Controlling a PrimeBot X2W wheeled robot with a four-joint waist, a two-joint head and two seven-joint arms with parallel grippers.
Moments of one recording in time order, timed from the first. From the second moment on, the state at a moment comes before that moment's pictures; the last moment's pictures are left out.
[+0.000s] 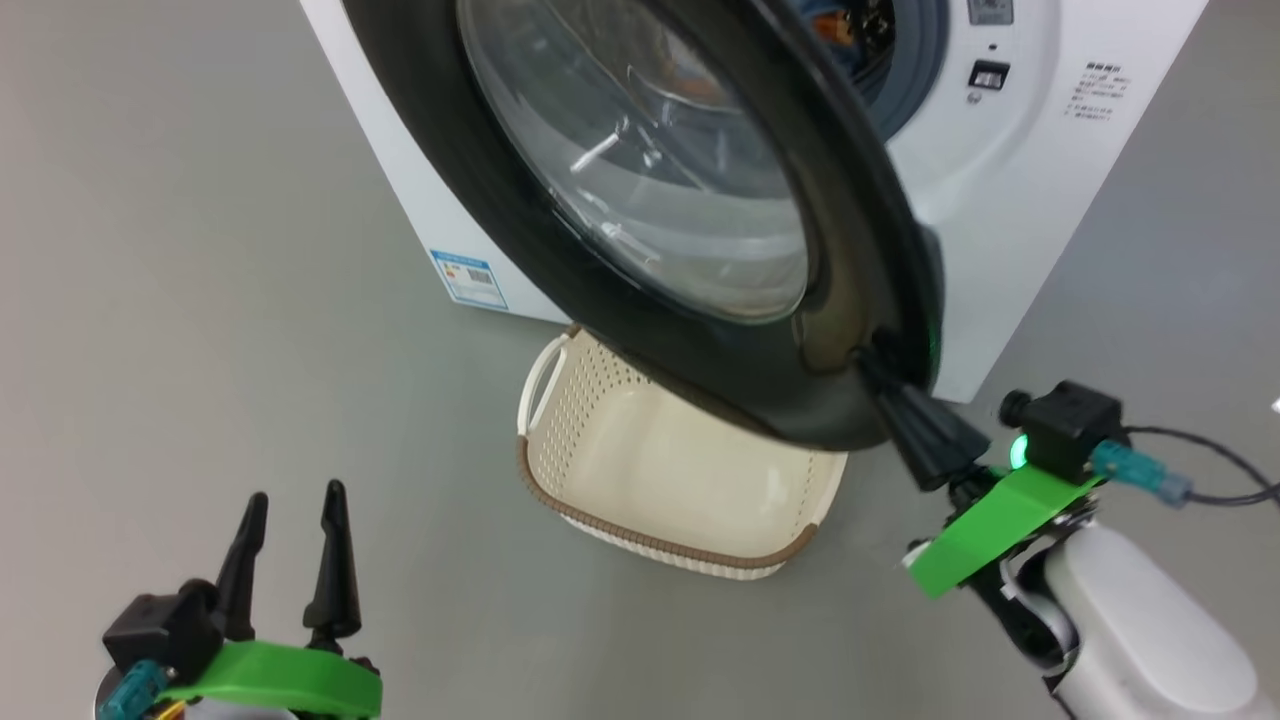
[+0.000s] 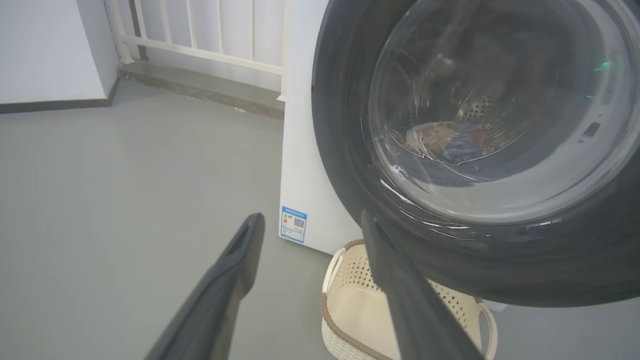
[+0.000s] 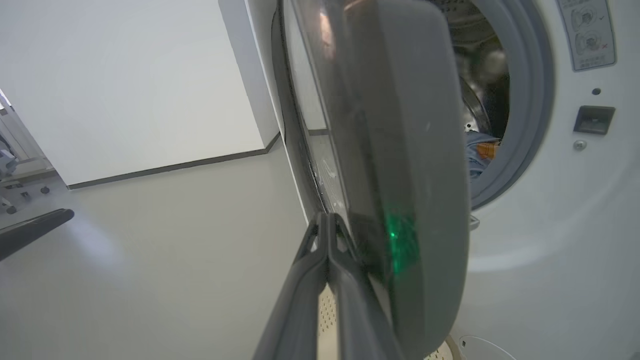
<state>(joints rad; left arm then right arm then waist) -0.10 0.04 -0.02 0.20 -0.34 -0.13 -0.26 -0.43 -0.33 0.47 0.31 0.54 0.13 -0.26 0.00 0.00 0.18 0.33</state>
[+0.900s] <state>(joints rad) -0.24 0.03 -0.08 0.17 -0.39 -0.13 -0.26 -0.84 -0.48 0.35 0.44 0.56 0.13 -0.26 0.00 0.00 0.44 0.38</state>
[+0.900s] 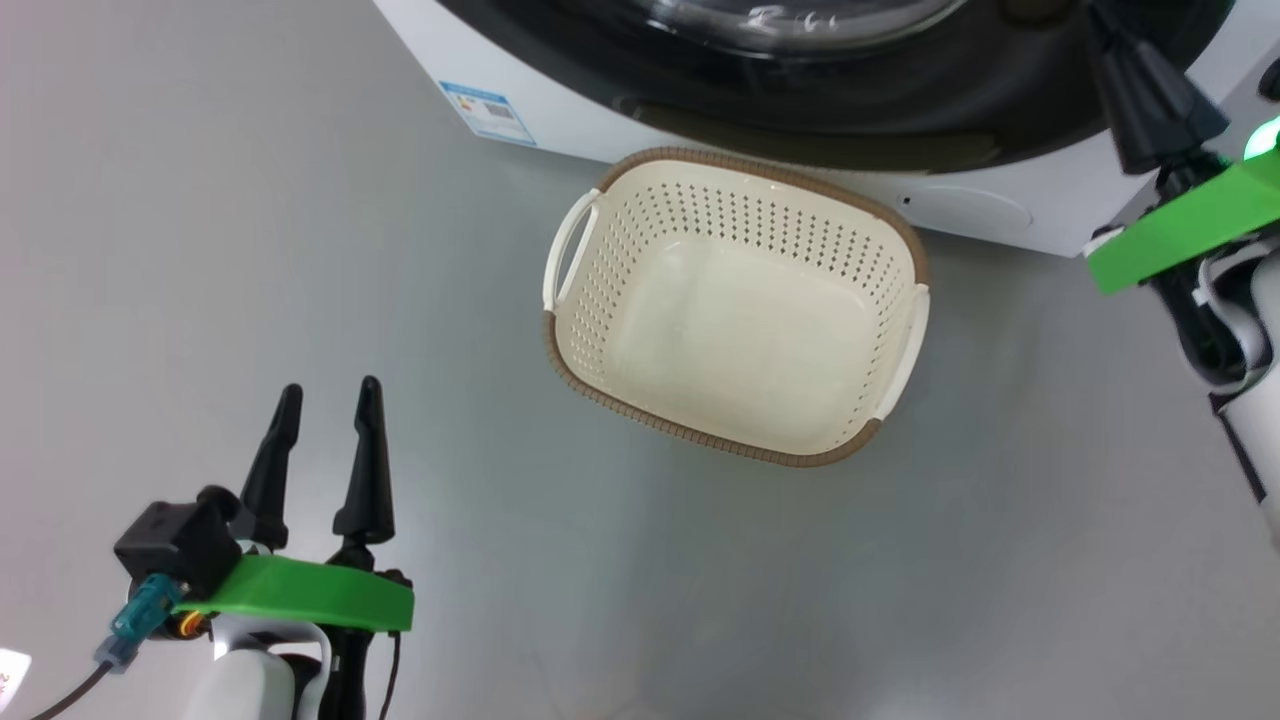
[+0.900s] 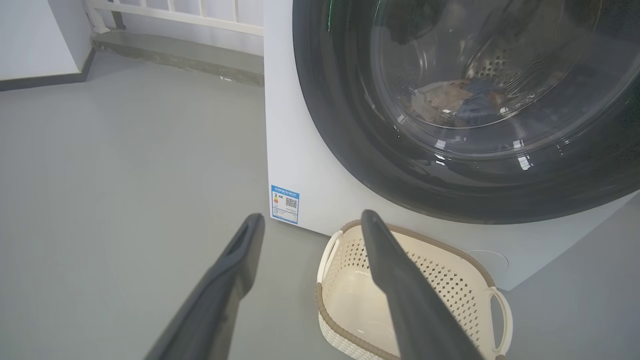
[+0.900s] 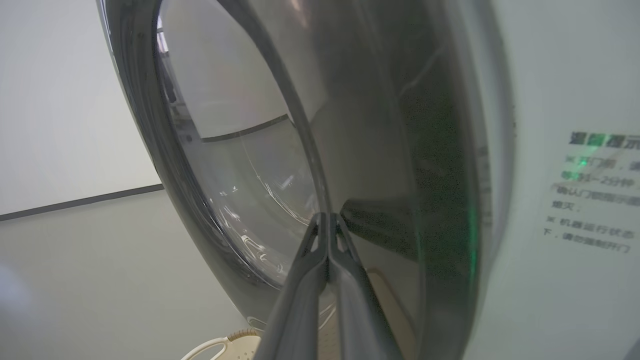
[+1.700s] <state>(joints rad) -0.25 0.02 -0.08 0.18 -0.41 -0.13 -0.26 -0.95 -0.45 0.31 0.59 0.49 0.14 -0.26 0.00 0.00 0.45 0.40</state>
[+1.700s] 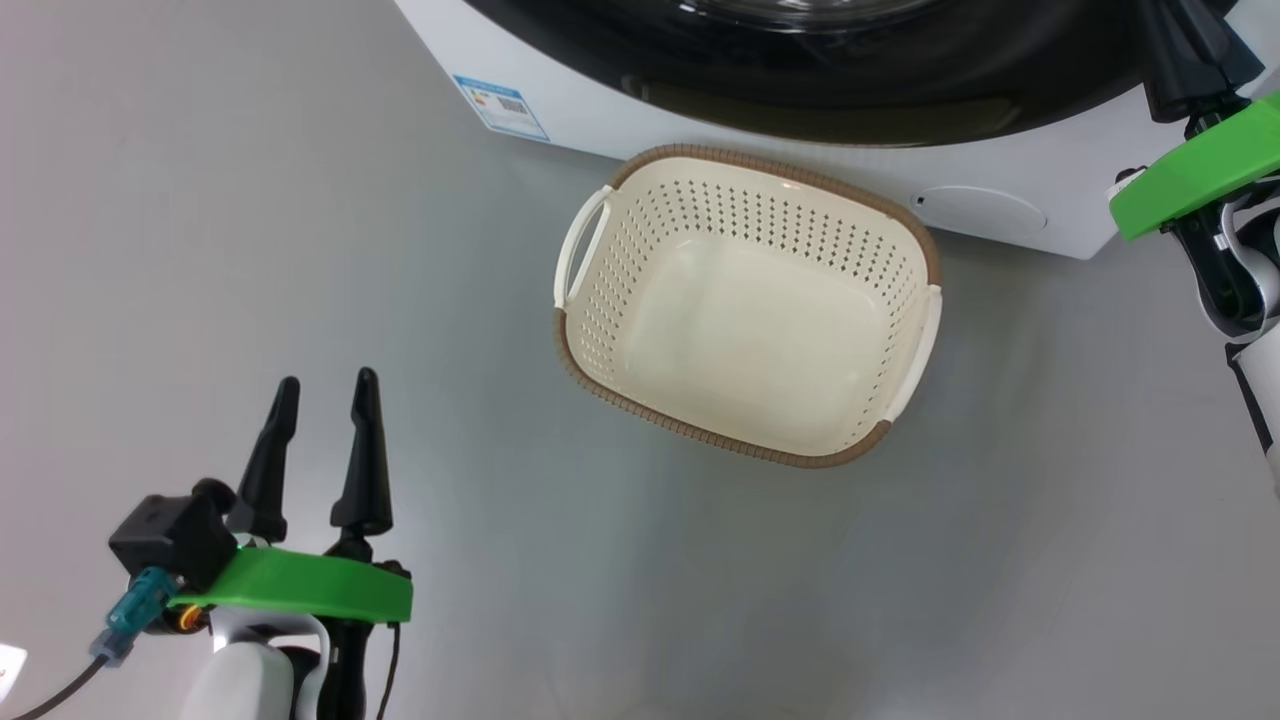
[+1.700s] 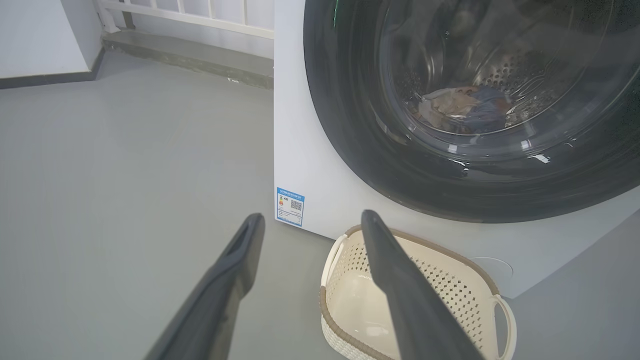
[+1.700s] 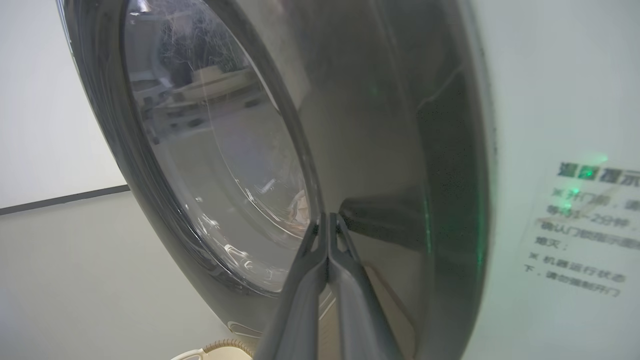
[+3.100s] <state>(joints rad) -0.16 0.04 -0.04 0.21 -0.34 -0.13 -0.26 -0.41 -0.31 0.17 0.33 0.51 0.13 -0.26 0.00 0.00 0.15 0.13</state>
